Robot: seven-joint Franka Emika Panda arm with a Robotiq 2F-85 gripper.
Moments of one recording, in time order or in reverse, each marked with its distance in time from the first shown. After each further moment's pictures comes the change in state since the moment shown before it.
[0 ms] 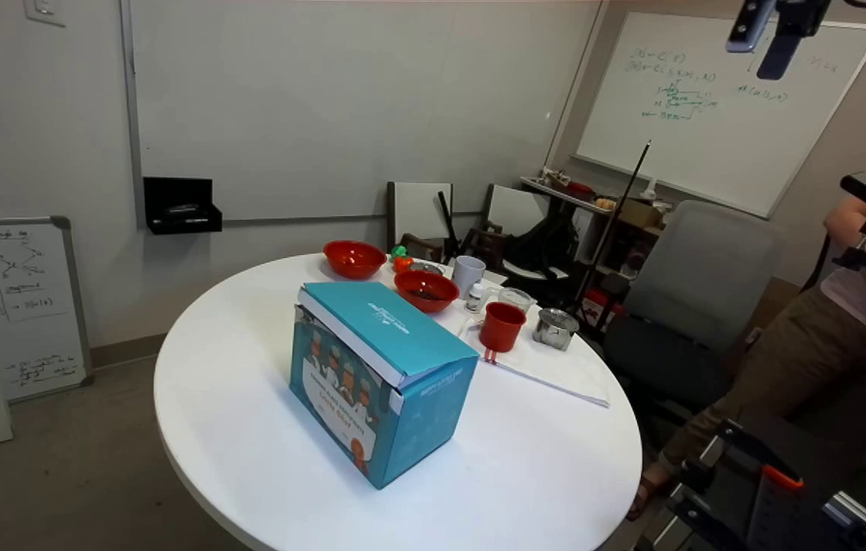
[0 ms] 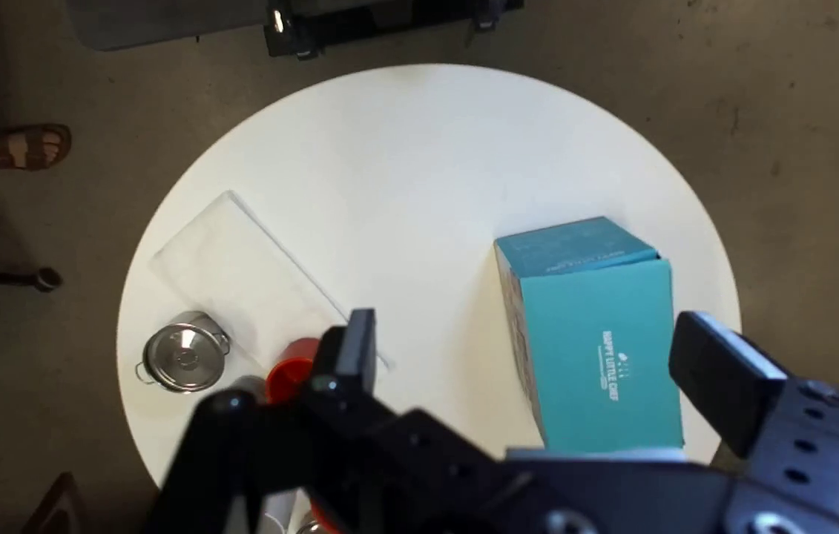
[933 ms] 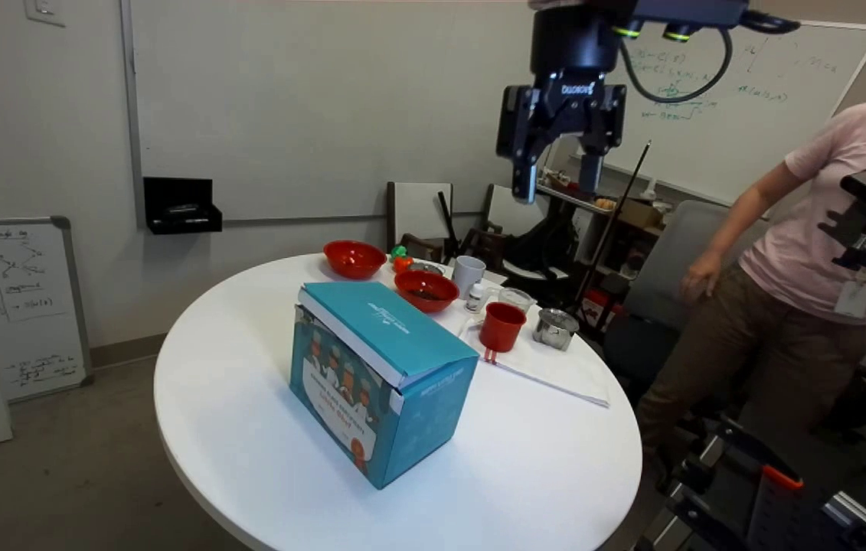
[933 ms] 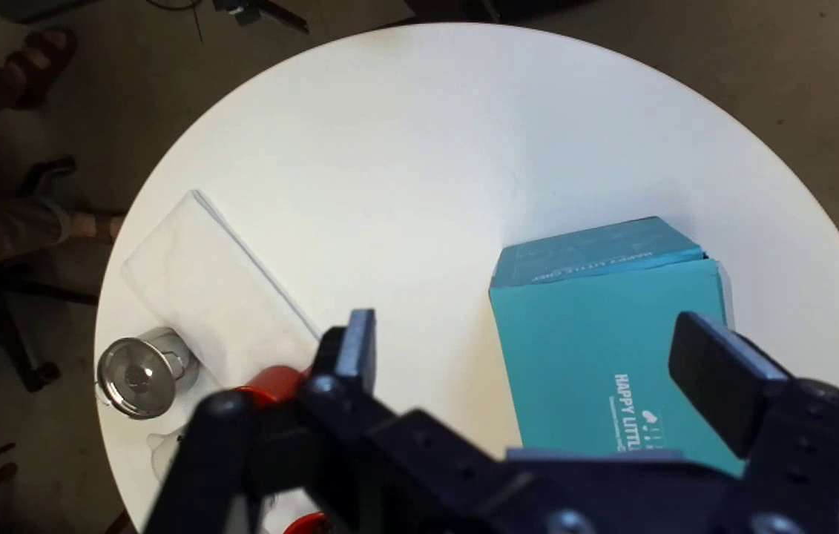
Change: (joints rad) arm 0.087 0.556 0.232 0.131 -0.165 0.238 0.433
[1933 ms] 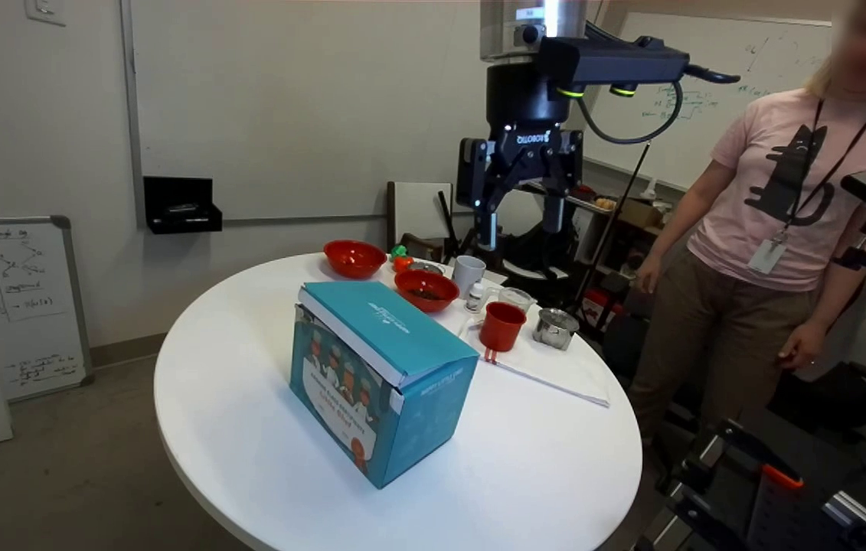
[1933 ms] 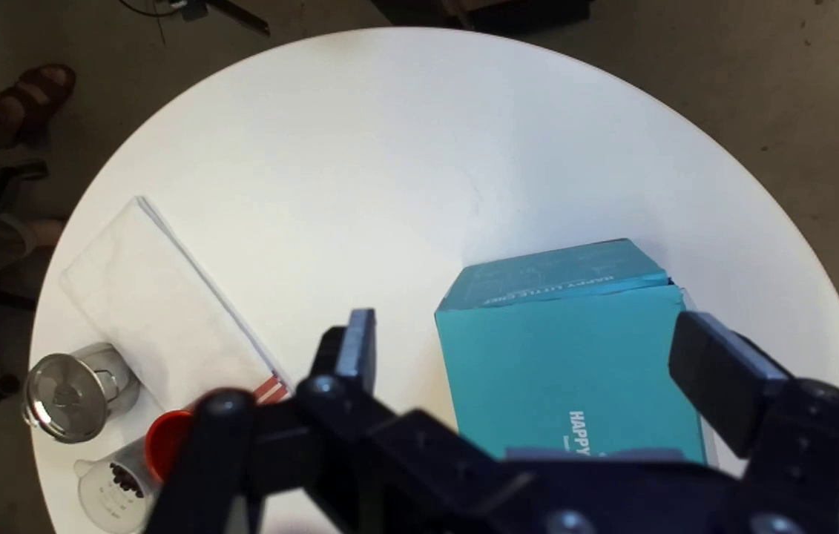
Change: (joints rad) arm 0.086 0.132 -0.047 0.030 0.001 0.067 0.024
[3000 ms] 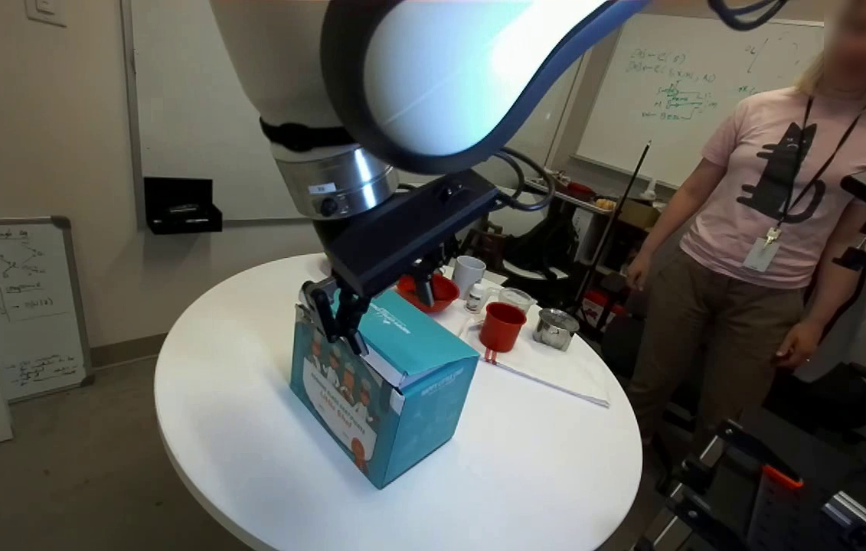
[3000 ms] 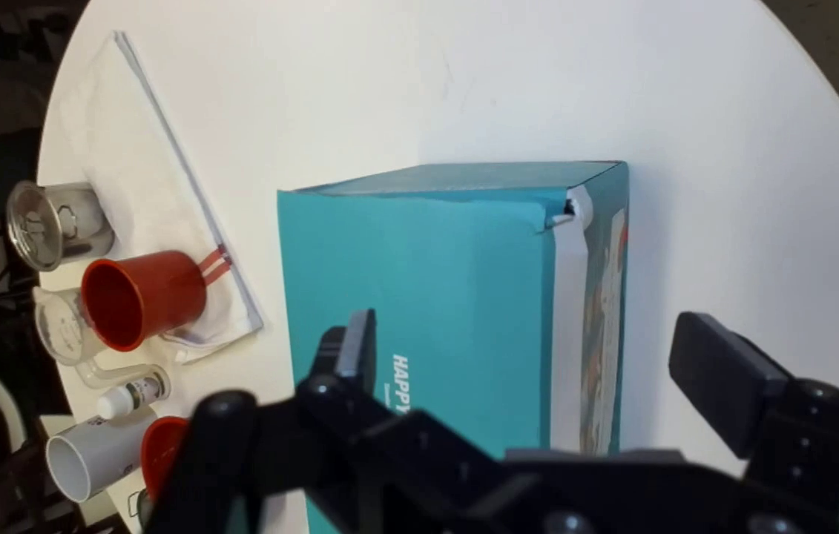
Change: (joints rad) arm 0.314 0.500 -0.100 0.371 -0.332 -0.009 0.248
